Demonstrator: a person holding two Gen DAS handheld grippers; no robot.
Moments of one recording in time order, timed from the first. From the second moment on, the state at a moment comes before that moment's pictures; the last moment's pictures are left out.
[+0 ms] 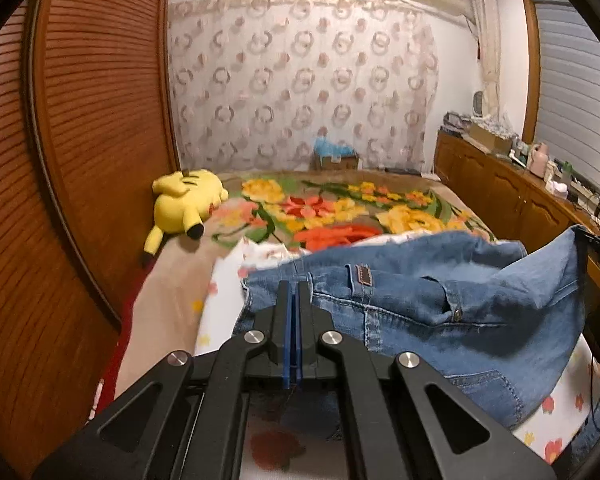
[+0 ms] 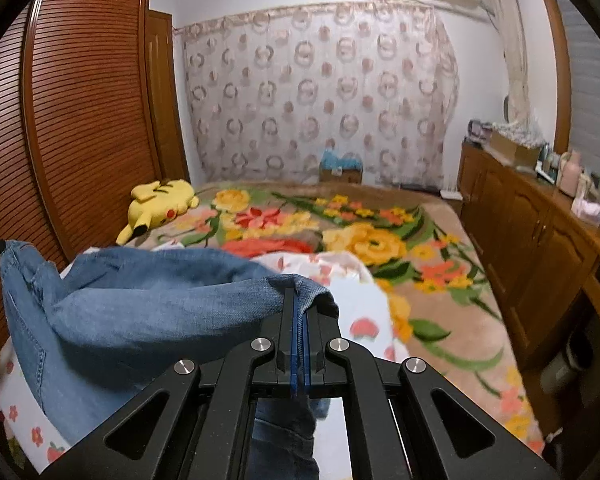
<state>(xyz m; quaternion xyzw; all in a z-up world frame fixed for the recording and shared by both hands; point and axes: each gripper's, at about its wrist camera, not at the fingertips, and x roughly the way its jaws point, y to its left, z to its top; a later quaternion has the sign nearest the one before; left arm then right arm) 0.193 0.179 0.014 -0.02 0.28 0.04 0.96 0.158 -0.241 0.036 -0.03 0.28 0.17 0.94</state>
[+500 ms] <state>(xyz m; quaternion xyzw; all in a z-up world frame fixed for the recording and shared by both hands) 0.283 0.198 0.004 -0.02 0.28 0.07 0.96 0.213 -0.219 0.014 -0.05 0.29 0.17 0.94</state>
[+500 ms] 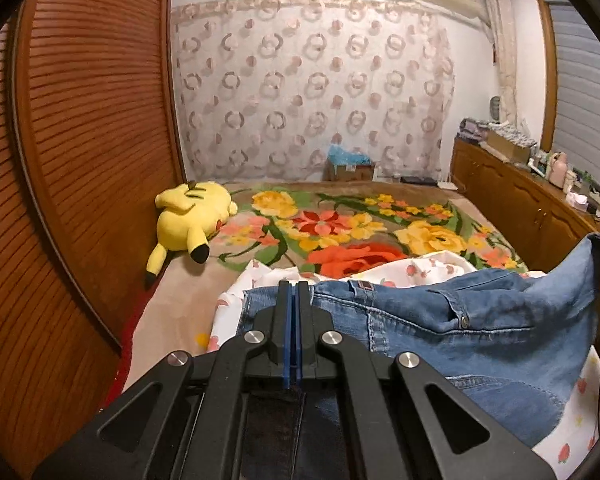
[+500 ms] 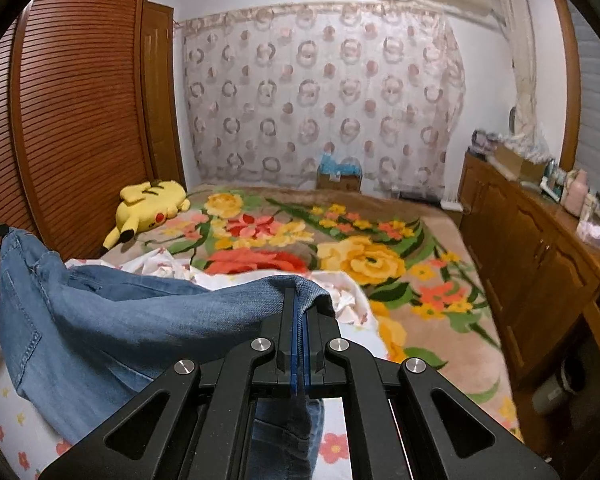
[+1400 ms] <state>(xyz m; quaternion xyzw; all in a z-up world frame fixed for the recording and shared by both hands) 0.315 0.121 -0.049 -0.02 0.35 -0.05 0.93 0.296 -0.209 -0.051 -0.03 0.40 0.17 0.90</state>
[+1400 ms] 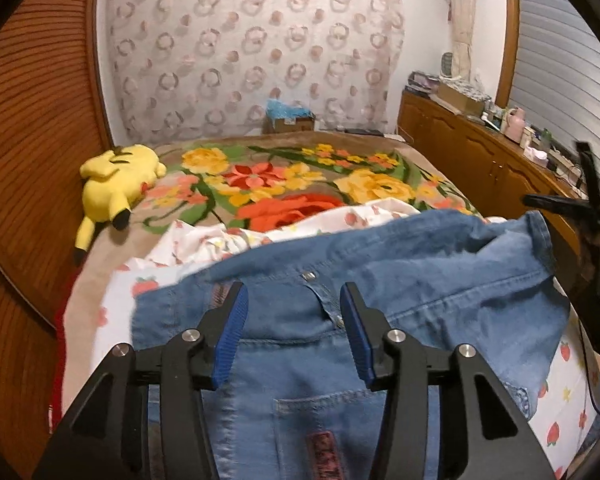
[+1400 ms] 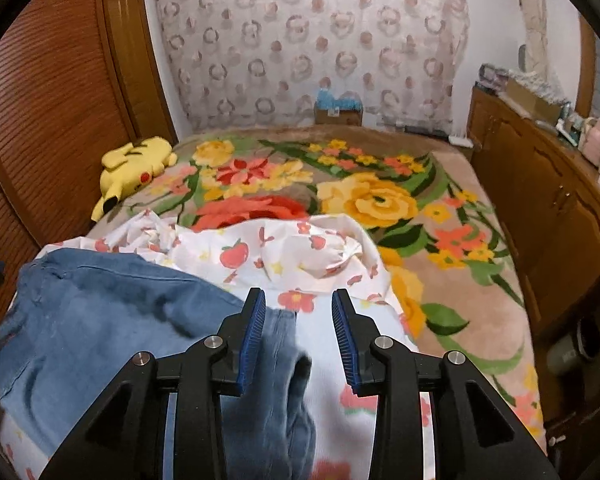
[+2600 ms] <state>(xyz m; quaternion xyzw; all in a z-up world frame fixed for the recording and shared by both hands) 0.295 0.131 -0.071 -0.03 0.38 -0.02 0.93 0.342 -0.187 -0.057 -0.06 0.41 0.15 0.90</state>
